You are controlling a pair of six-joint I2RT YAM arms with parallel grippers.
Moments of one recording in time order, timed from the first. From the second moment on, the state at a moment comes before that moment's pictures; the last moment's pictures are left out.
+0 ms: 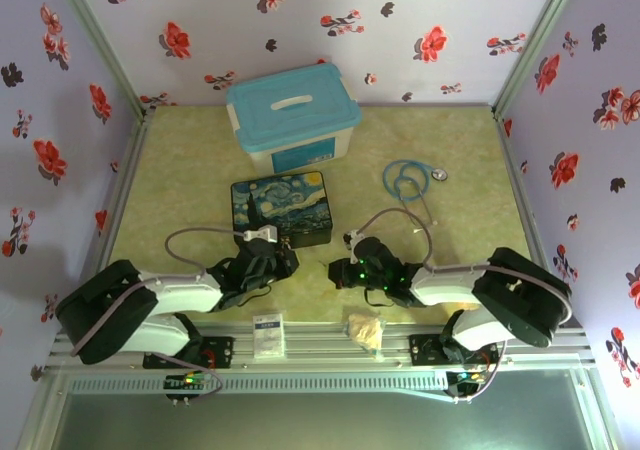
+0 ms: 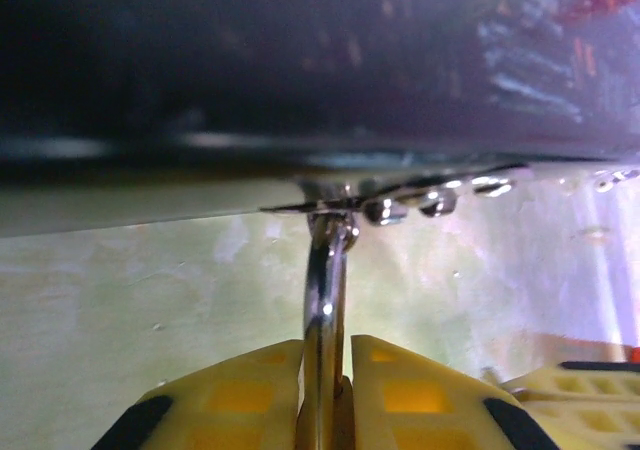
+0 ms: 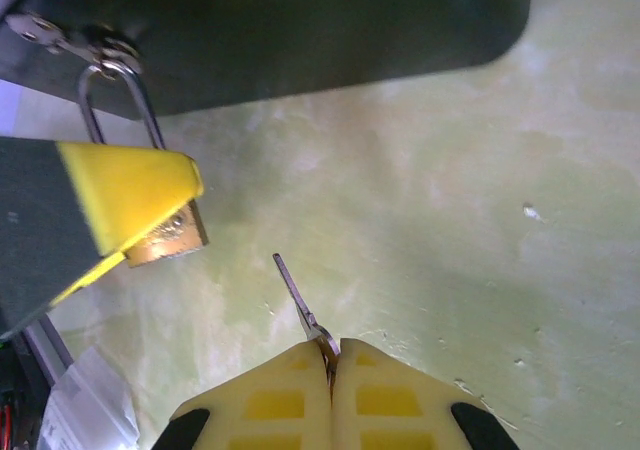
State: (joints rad) left arm -0.89 1.34 0.29 0.42 -0.06 -1.05; right arm 0.95 1.42 0.36 0.40 -0.16 0.84
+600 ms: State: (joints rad) left arm -0.90 1.51 0.23 0.84 -0.08 -1.15; right arm 0.99 1.55 0.36 0.63 -0.22 0.93
